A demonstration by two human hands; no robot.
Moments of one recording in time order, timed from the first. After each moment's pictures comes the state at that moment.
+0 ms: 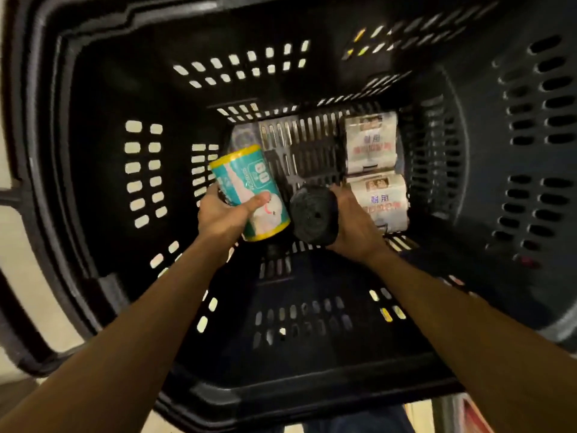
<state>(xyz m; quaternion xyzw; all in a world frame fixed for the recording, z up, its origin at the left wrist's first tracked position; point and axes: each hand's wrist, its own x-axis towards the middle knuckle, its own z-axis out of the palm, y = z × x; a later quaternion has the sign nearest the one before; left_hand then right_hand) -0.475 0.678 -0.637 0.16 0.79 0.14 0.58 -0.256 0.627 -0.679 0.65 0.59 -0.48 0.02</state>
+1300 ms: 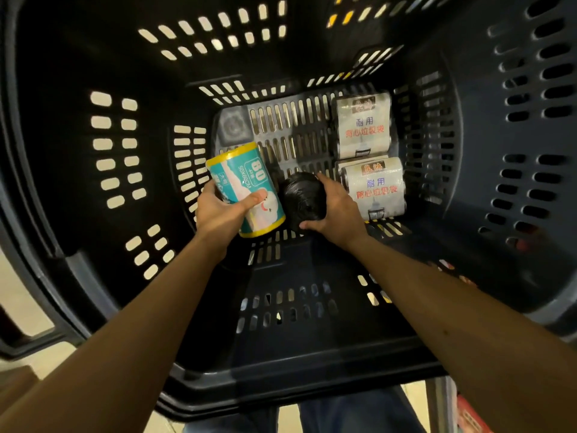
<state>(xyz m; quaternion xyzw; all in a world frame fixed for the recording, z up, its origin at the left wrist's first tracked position) -0.459 0.657 -0.635 0.18 0.78 0.12 0.58 -0.264 0.621 -0.699 0.67 0.57 -0.47 0.04</state>
